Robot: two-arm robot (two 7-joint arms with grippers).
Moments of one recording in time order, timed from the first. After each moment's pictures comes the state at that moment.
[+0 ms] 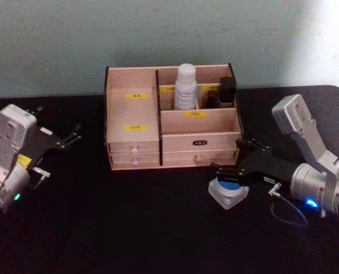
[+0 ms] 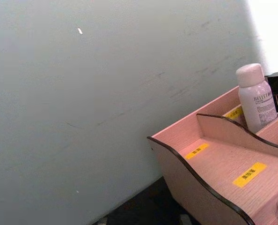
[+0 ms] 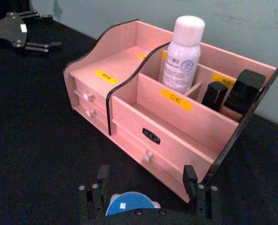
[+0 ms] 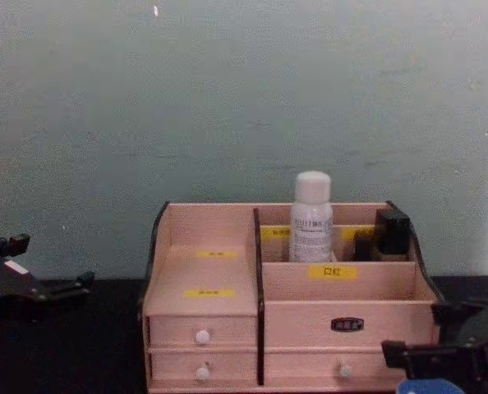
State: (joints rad) left arm -0.20 0.60 0.45 -1.41 -0.25 -0.12 0.03; right arm 0.14 0.54 -0.35 -1.65 0.33 0.32 0.43
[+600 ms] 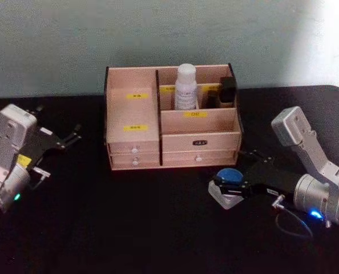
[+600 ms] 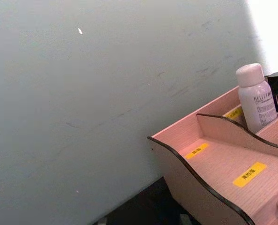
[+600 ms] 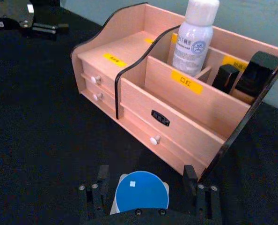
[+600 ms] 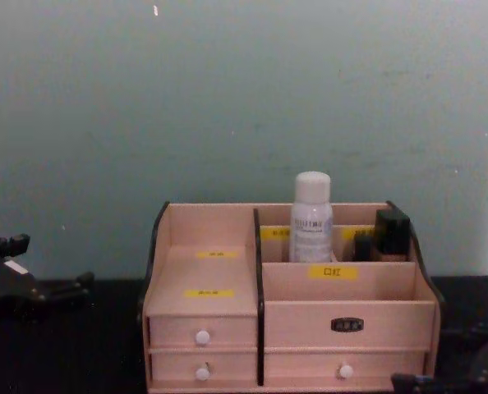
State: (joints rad) left arm -0.20 0.60 0.45 -1.41 -0.25 -0.12 0.03; right arm 0.10 0.57 -0.37 -1.67 0.33 0.33 0.43
